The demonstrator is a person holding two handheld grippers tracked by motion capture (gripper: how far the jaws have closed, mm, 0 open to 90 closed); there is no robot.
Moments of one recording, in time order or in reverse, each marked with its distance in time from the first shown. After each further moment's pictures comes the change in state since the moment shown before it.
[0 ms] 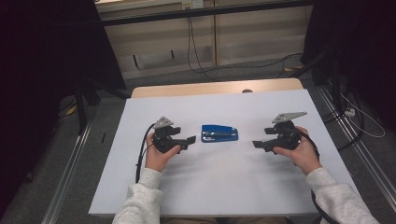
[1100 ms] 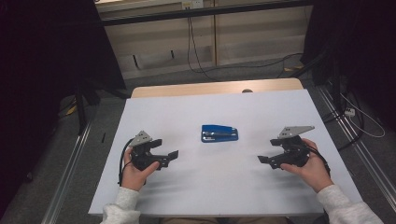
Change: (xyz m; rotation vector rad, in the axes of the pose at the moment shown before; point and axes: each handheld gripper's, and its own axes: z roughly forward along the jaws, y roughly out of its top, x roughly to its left) left arm 0.000 -0.035 -0.071 -0.020 0.032 0.021; right arm 0.029 -0.026 -0.027 0.027 0.002 -0.062
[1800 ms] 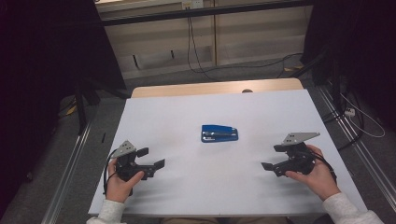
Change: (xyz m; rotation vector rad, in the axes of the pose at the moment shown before) left arm 0.011 -0.025 -0.040 0.002 0.010 -0.032; right arm 0.010 -0.014 -0.014 0.012 0.009 0.002
